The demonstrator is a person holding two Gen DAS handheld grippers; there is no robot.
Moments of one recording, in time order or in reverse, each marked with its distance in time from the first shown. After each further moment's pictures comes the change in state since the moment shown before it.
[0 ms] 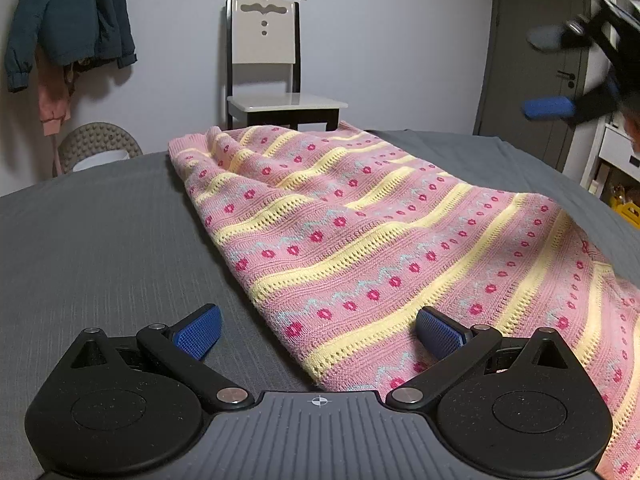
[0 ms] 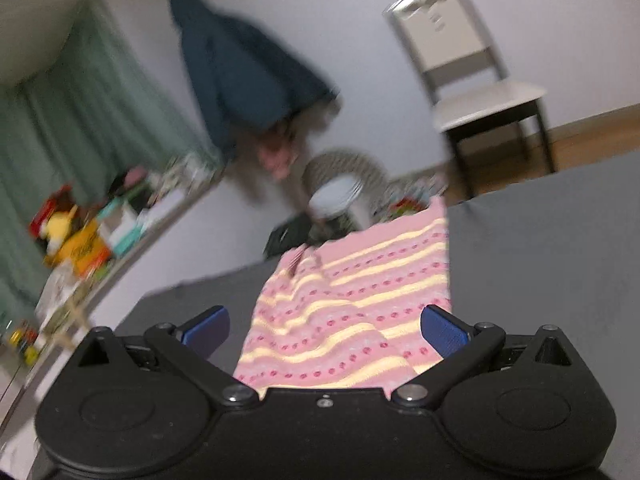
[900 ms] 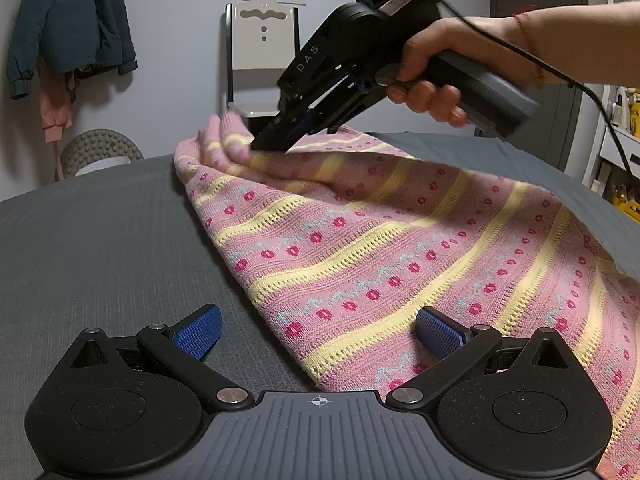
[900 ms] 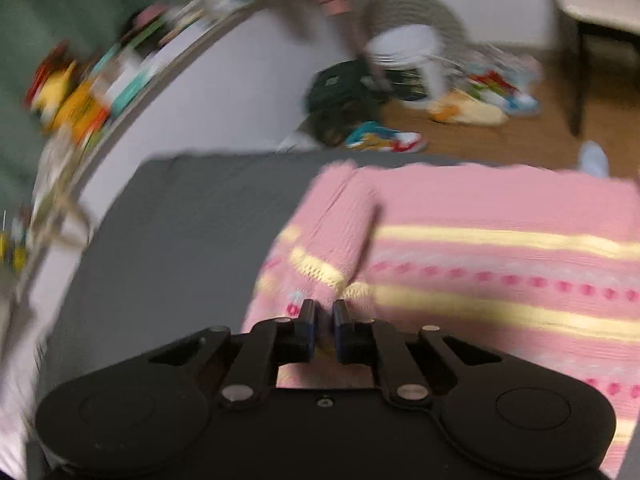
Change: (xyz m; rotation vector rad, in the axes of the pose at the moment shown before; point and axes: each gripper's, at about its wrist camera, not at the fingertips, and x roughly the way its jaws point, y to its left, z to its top) left arm 0.003 -0.005 -0.003 0.009 -0.022 0.012; right arm 0.238 0.046 0.049 -0.278 0.502 0.114
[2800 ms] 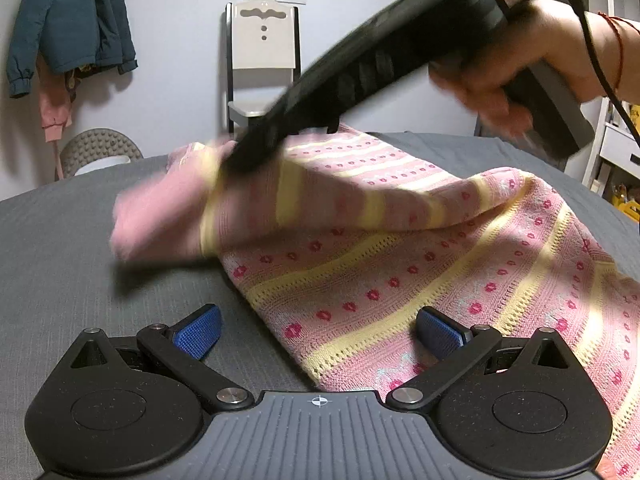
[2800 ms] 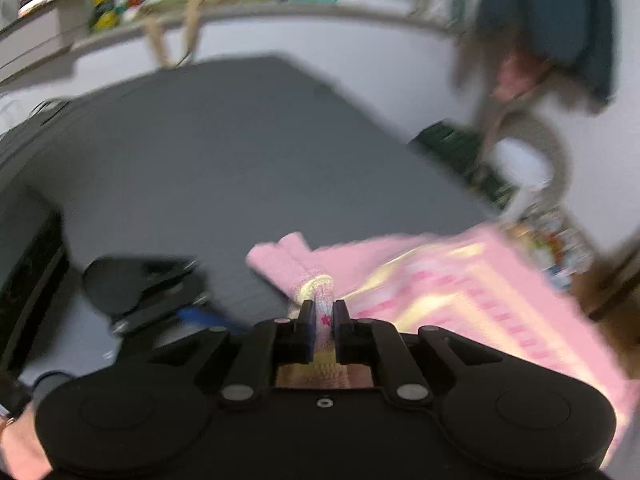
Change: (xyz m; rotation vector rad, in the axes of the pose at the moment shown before) left arm 0.002 -0.001 -0.004 -0.001 -0.001 -0.001; right arm -0.028 0.114 -0.055 -0.651 -0.093 -0.173
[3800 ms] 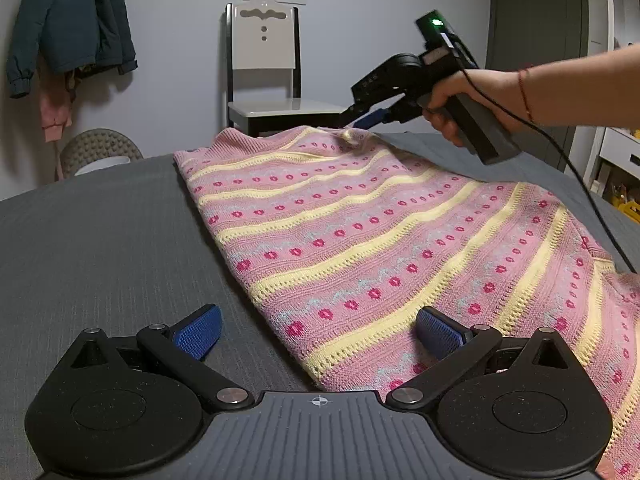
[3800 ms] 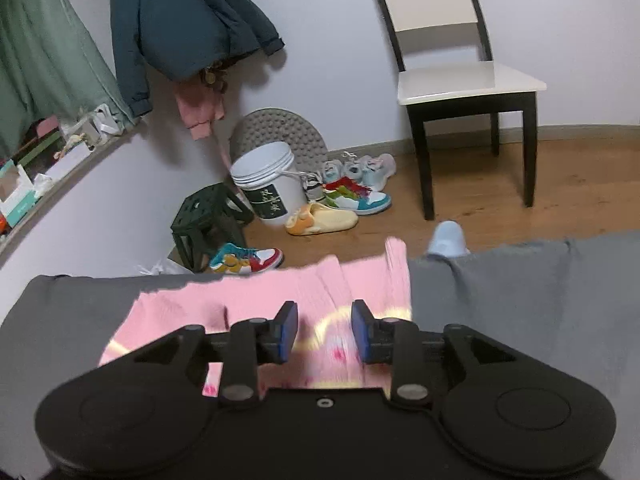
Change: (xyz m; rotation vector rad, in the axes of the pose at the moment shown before) left arm 0.003 0.003 0.000 0.000 -0.003 -0.001; right arm -0.007 -0.231 -0.128 0.850 -0.135 -0.332
